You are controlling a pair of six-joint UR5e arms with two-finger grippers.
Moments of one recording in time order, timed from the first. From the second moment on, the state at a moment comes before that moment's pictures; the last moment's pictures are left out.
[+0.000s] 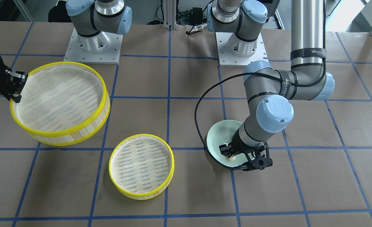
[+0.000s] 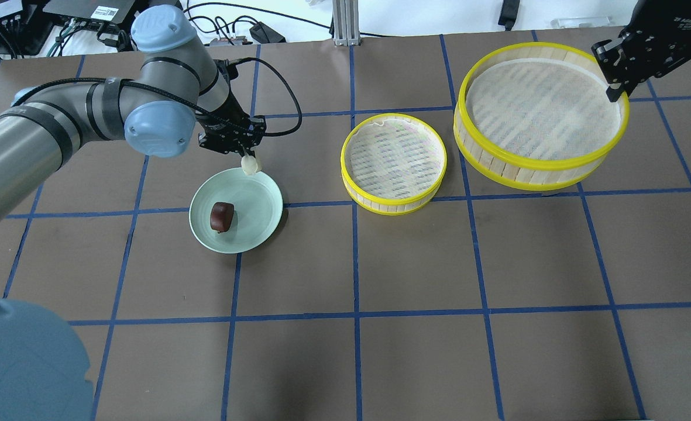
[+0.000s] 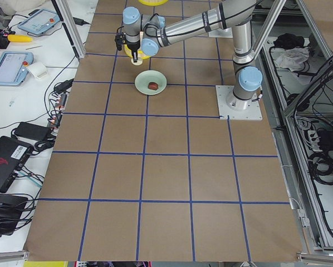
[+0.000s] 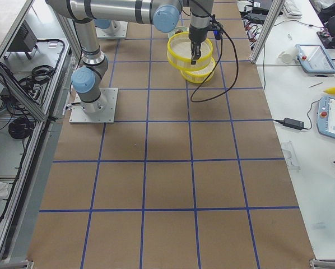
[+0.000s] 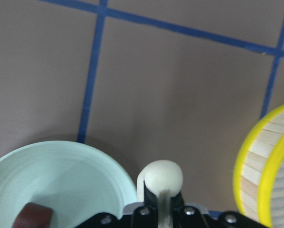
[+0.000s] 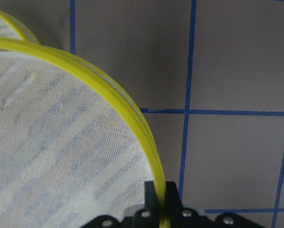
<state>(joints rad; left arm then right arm) -1.62 -1.96 -1.61 -1.06 1.44 -0.25 1.34 -1.47 1.44 -1.53 -1.64 -0.27</state>
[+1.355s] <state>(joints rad) -1.81 -2.15 -1.58 -0.70 1.09 -0.46 1.34 -1.47 1.44 -1.53 -1.62 -0.27</state>
